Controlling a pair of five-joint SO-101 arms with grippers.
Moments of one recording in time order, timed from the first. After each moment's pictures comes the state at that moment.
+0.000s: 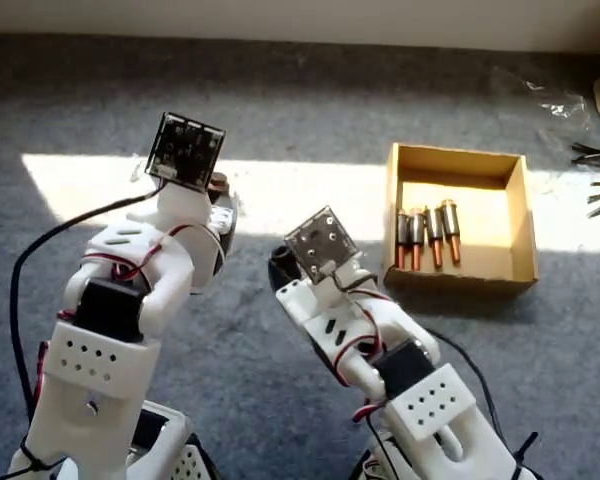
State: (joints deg) left arm 10.5 -52.2 37.2 58.3 0.0; right arm -36.7 -64.2 68.2 30.7 9.5
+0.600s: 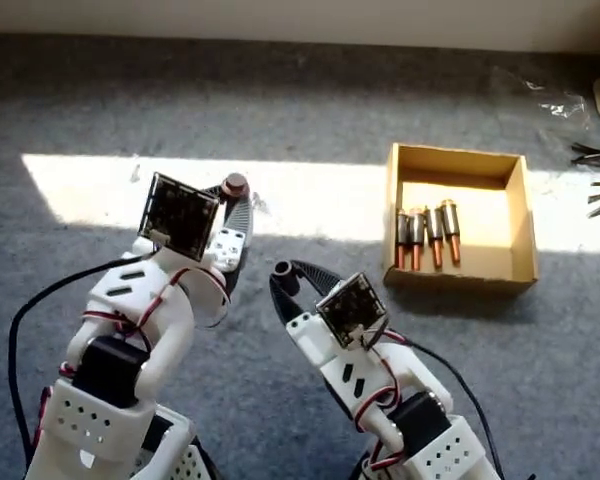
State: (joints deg) left arm 16.5 -70.2 52.6 43.8 0.0; right arm -39.1 -98.1 90.8 27.9 9.5
